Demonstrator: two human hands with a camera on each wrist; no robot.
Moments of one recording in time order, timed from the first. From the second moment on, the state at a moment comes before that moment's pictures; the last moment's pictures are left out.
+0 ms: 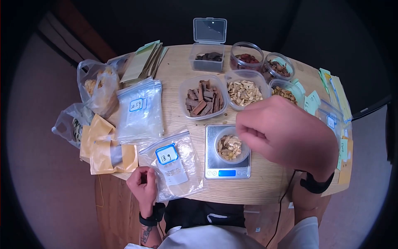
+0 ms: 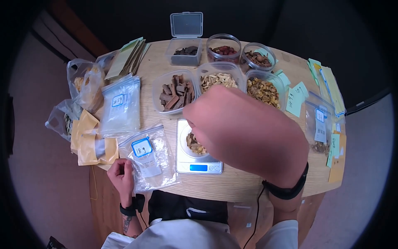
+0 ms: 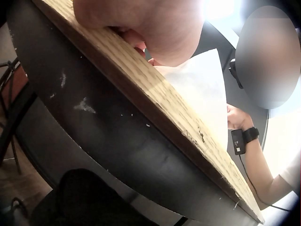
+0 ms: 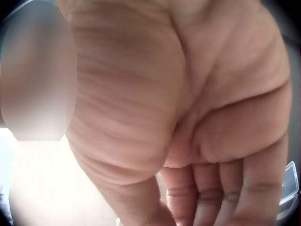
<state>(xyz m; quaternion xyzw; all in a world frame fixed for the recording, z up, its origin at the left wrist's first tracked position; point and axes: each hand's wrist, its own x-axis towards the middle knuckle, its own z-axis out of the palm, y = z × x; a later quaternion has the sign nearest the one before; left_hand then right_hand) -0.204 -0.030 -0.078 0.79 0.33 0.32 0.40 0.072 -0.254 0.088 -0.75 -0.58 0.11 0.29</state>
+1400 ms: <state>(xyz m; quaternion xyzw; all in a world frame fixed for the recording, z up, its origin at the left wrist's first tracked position) -0.204 -0.029 -0.080 0.80 0.34 0.33 0.38 0.169 -0.215 -0.005 -0.84 -0.51 0.06 0.20</state>
